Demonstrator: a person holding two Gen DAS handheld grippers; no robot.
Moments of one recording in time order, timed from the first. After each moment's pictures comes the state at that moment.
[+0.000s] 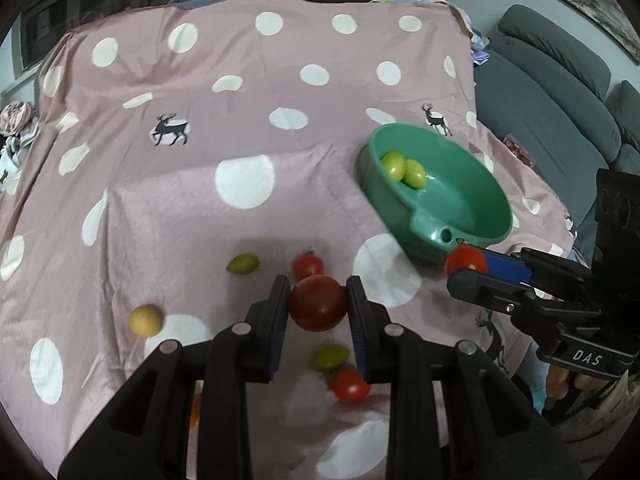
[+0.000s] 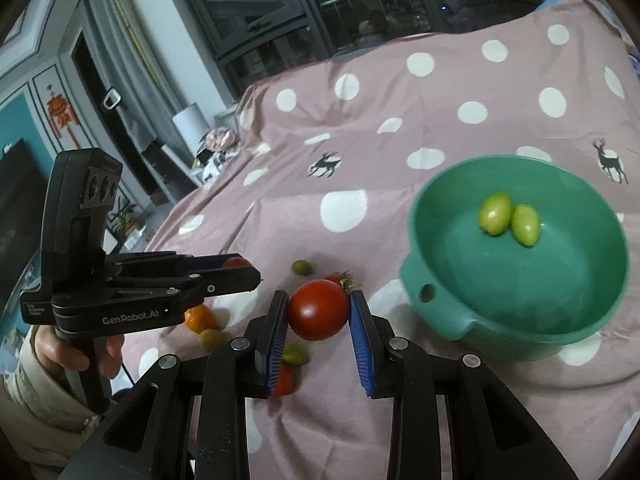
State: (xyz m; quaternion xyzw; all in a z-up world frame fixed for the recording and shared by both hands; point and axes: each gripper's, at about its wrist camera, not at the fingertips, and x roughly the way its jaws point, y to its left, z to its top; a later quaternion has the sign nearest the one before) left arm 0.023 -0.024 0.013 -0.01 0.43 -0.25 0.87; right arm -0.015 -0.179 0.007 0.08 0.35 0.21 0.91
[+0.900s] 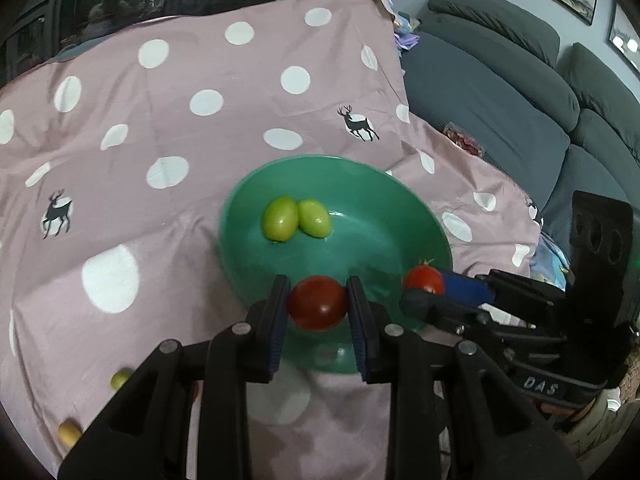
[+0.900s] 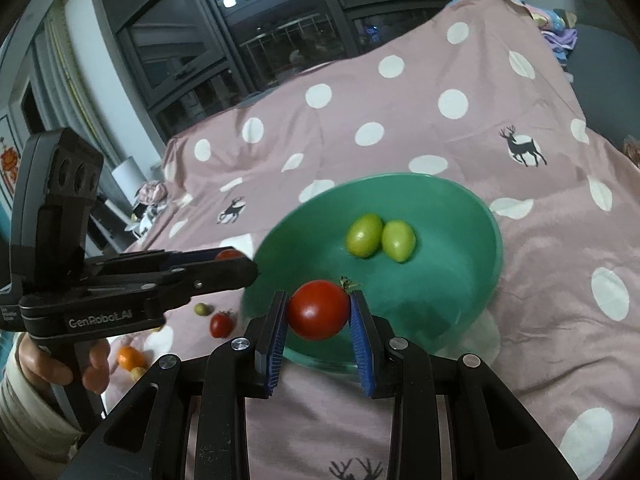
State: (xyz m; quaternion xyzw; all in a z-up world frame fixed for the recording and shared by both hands) left arm 0.066 -0.145 0.026 0.03 0.40 -0.36 0.84; right arm -0.005 -0.273 0.005 0.12 0.31 0.10 0.94
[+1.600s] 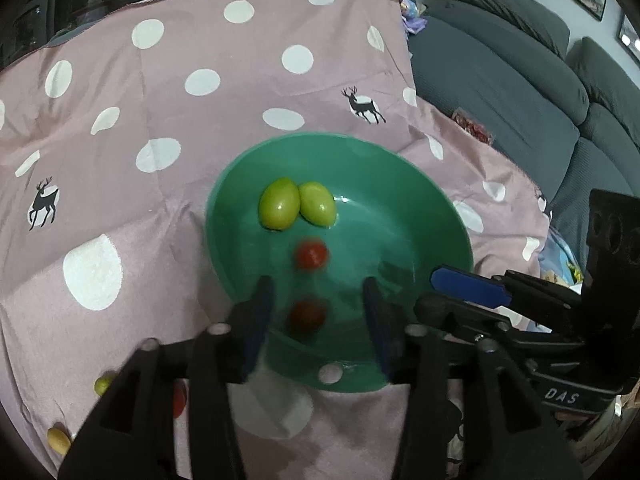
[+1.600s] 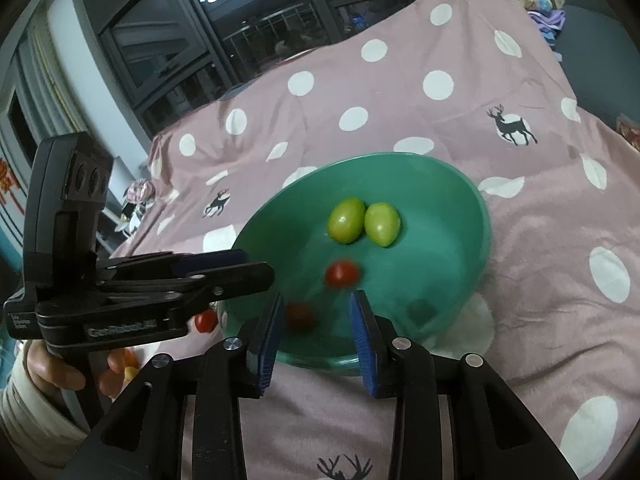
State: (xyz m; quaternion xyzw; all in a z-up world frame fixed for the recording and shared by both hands) left arm 0.076 -0.152 0.009 0.03 0.42 -0.35 0.83; right arm -0.004 -0.282 -0.005 0.14 0.33 0.08 0.93
